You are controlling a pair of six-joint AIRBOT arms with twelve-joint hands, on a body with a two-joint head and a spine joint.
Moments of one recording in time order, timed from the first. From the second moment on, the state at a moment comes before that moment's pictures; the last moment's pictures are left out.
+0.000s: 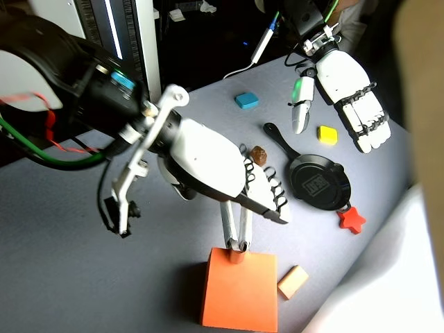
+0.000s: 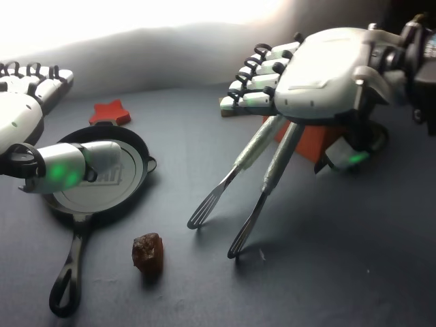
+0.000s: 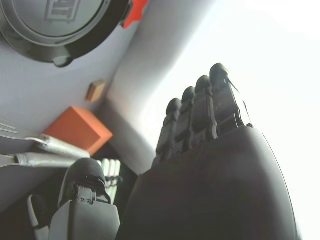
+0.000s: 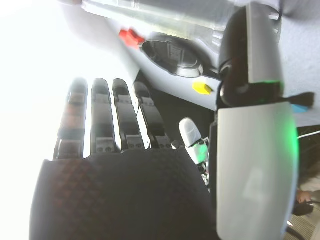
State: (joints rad) left arm 0.58 -0.74 0.72 -1.06 -0.83 1.83; right arm -0.09 -1.15 1.08 -0.16 -0.27 -1.25
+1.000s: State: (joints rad) left arm 0.56 -0.72 0.70 -1.14 -0.83 1.86; right arm -0.16 -1.38 1.34 -0.16 -0.26 -1.42
